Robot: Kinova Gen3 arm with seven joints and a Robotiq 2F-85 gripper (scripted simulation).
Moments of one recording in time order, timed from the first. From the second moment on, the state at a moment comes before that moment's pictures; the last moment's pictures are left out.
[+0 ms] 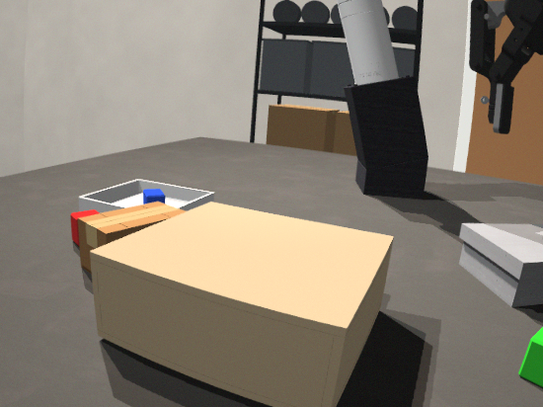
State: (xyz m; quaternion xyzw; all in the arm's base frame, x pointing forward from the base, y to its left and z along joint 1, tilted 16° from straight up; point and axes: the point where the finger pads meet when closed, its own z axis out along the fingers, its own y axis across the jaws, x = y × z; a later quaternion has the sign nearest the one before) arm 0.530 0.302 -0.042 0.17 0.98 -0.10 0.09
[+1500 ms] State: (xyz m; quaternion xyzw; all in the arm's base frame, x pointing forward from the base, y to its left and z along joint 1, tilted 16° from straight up) arm 0.505 0.353 -0.058 0.19 0.97 -0.11 0.09
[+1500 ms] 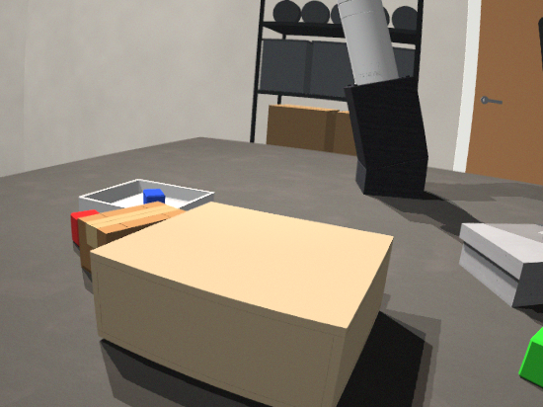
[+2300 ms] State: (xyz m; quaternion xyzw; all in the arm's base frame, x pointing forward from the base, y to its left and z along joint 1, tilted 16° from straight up) arm 0.508 0.349 -0.075 0.19 0.97 -0.11 0.09
